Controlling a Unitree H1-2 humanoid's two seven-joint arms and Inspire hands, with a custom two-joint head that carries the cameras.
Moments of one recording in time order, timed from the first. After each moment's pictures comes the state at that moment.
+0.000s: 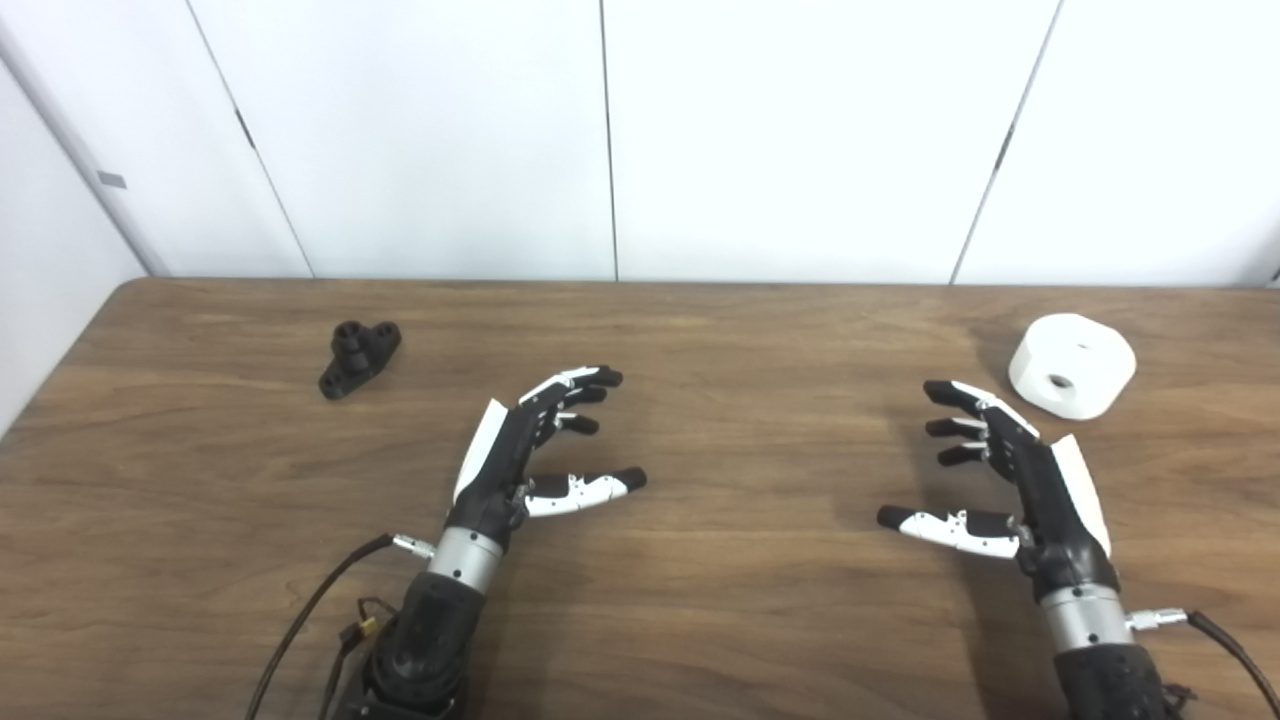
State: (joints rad) left arm -0.16 0.10 -0.10 0.14 0.20 -0.21 -0.05; right arm -0.02 -0.18 -0.02 -0.12 -0.32 -0.05 -0.05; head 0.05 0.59
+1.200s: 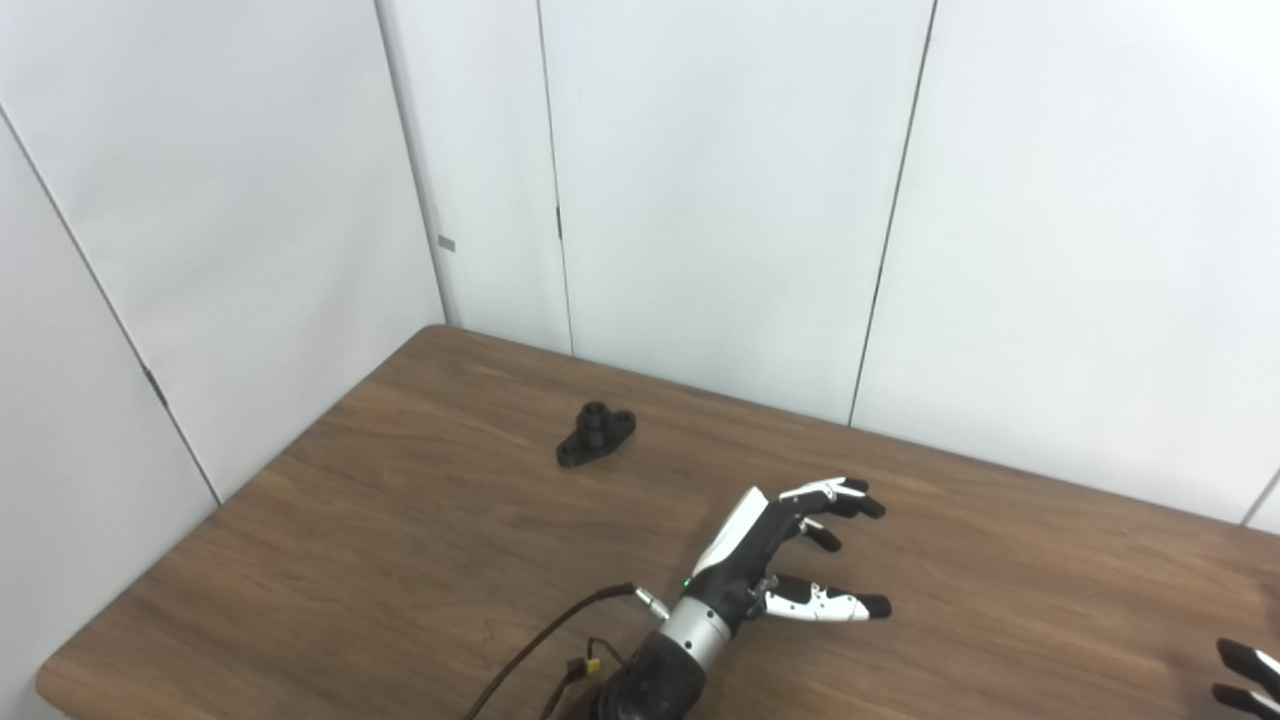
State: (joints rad) left arm -0.26 0.04 -0.13 0.29 0.30 -0.29 0.03; right arm -0.03 -0.22 -0.04 -0.03 -0.30 -0.13 -0.06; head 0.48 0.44
